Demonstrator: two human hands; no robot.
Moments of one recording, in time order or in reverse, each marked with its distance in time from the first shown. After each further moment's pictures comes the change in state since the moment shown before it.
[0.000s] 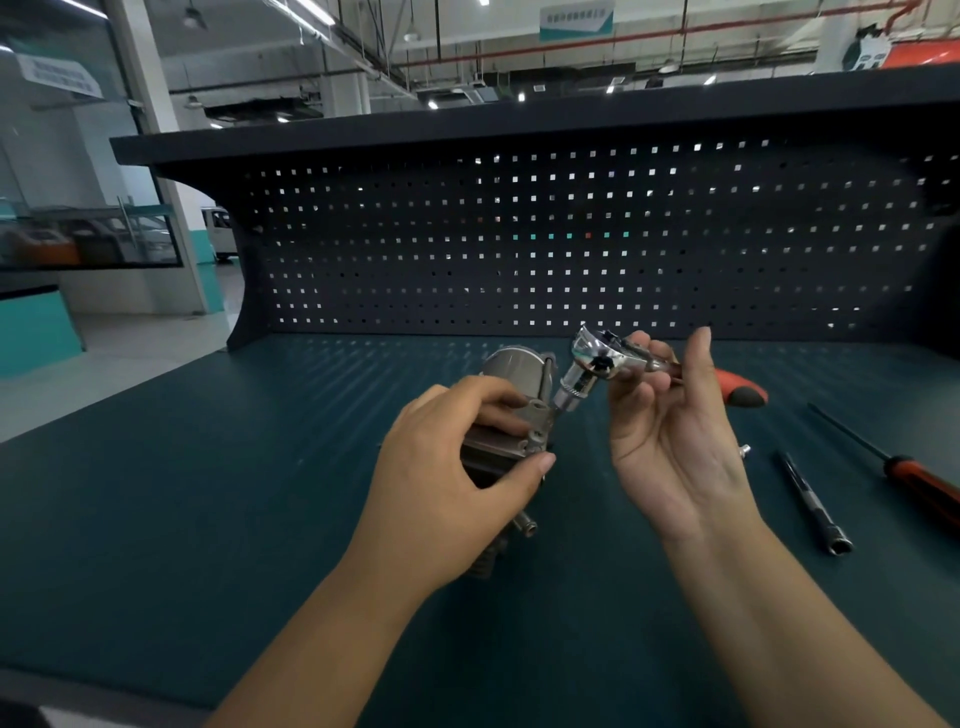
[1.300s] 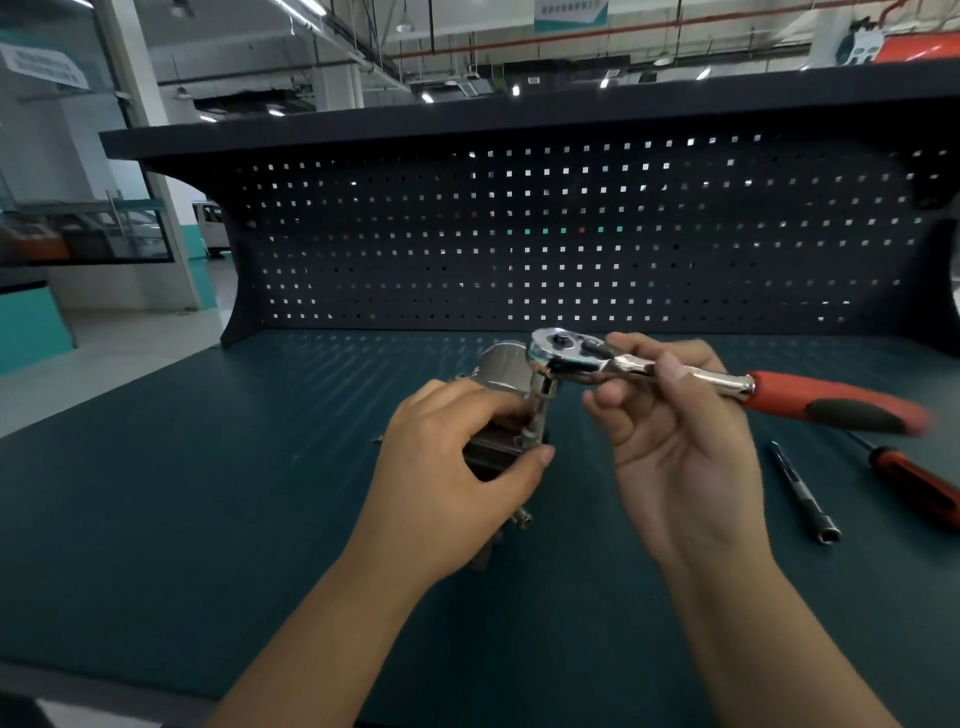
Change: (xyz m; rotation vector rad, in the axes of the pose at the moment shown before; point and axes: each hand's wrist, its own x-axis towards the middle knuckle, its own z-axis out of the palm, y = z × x) left_hand 0.004 0.002 0.001 0.077 -0.006 0.063; right_hand -0.029 0.007 0.005 -0.348 -0.217 -0.312
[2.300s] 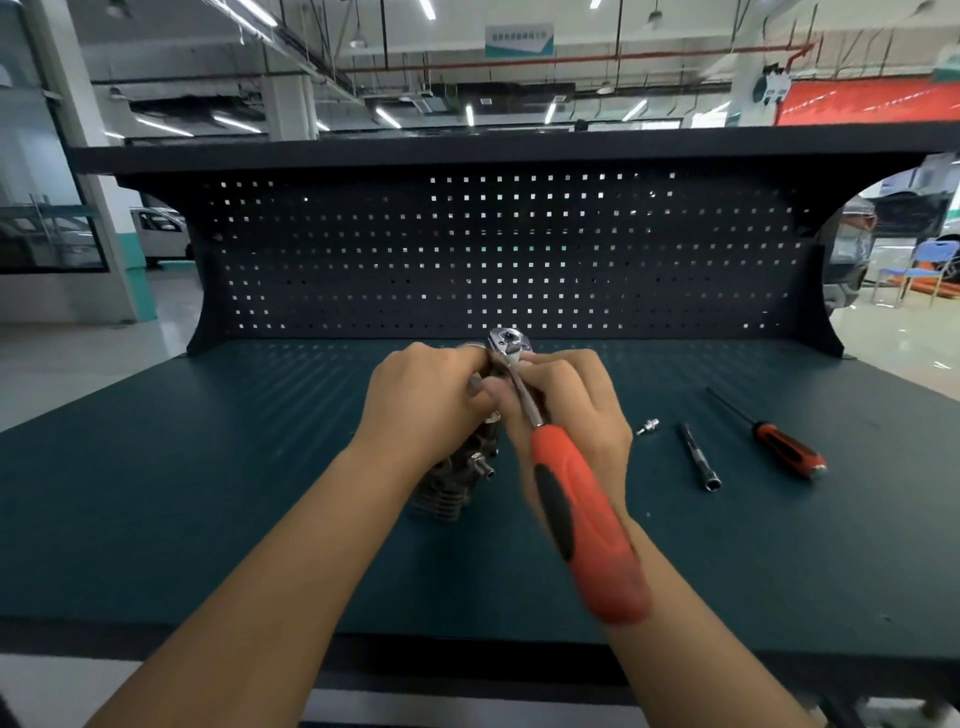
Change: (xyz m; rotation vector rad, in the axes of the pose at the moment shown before) left_hand 0.029 0.022 -0.017 0.410 -0.165 -0.002; right_hand -0.045 0.000 0.038 -1.278 -0.001 -0.700
